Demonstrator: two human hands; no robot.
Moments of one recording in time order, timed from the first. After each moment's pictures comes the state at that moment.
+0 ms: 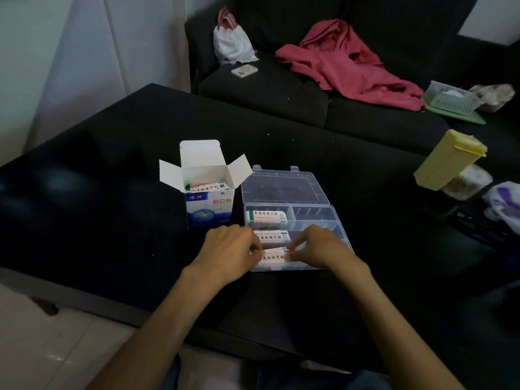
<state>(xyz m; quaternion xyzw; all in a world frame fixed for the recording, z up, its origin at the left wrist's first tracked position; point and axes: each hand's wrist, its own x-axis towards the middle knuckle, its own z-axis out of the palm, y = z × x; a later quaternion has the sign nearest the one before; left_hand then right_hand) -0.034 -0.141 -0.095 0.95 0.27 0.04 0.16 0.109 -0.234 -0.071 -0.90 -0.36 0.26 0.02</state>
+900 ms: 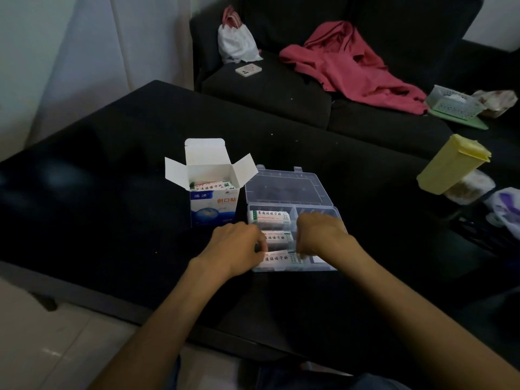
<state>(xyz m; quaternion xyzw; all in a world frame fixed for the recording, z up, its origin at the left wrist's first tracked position) -0.026 -0.132 -0.096 0.94 0.25 -0.01 0.21 0.107 -0.209 -0.056 -0.87 -0.44 0.14 -0.18</state>
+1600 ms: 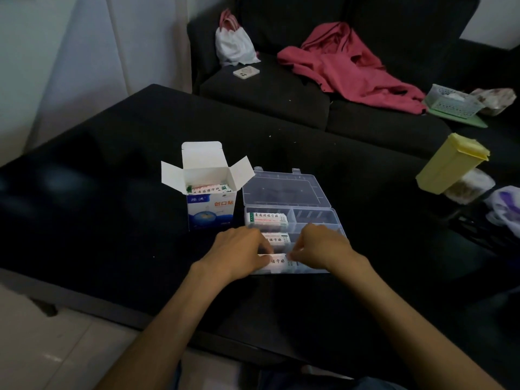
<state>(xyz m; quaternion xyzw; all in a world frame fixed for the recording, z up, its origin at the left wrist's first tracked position) -0.022 -0.139 -0.090 0.94 0.24 -0.01 0.23 0.111 -0.225 -0.069 -0.89 -0.40 0.20 -0.07</state>
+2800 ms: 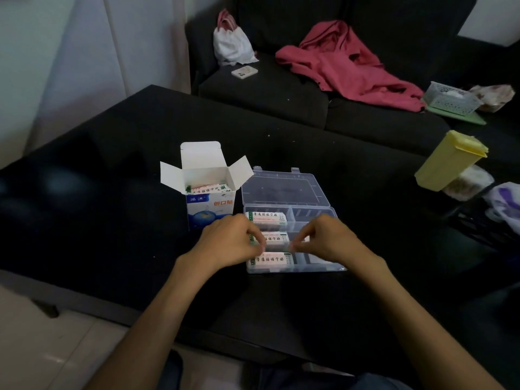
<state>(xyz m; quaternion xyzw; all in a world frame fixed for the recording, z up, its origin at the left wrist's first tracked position) -0.028 -0.124 -0.083 0.91 0.27 0.04 0.32 0.126 -0.239 -0.062 -0.86 -0.46 0.21 0.07</state>
